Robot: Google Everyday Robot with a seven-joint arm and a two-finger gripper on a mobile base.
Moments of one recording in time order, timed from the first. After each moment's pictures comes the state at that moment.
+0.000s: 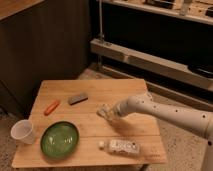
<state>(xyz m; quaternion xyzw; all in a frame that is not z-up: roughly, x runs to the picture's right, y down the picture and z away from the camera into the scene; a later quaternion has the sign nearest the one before) 0.031 0.132 0.864 0.19 -0.25 -0.87 0.37</state>
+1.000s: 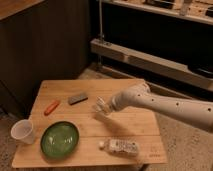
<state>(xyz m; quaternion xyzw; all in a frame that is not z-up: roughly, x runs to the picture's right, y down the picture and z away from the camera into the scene) 0.002 0.091 0.802 0.18 -0.23 -0.89 0.35</state>
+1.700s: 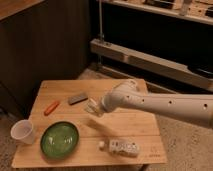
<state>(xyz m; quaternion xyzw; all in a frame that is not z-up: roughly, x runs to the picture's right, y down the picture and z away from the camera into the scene) -0.053 0.096 0.749 0.17 -0.23 -0.91 0.31</state>
